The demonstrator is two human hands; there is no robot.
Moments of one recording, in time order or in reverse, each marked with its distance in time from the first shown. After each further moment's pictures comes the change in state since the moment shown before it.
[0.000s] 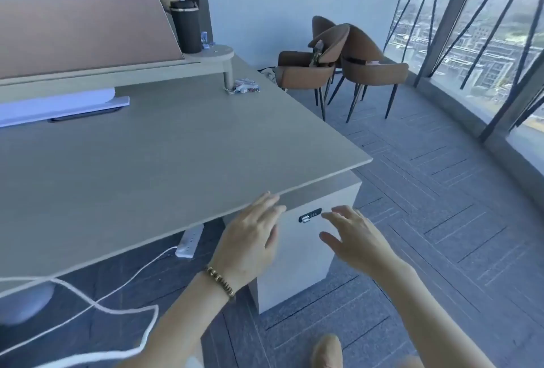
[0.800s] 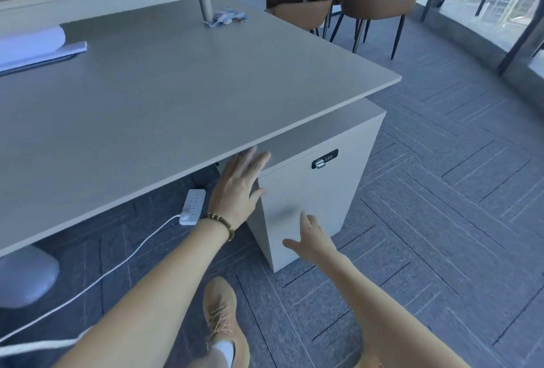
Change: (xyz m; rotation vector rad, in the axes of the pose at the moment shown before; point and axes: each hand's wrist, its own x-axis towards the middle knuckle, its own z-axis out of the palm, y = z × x) left_hand -0.013 -0.112 0.126 0.035 -0.188 -0.088; right_hand 0.041 -0.018 0.261 0.324 -0.358 0.290
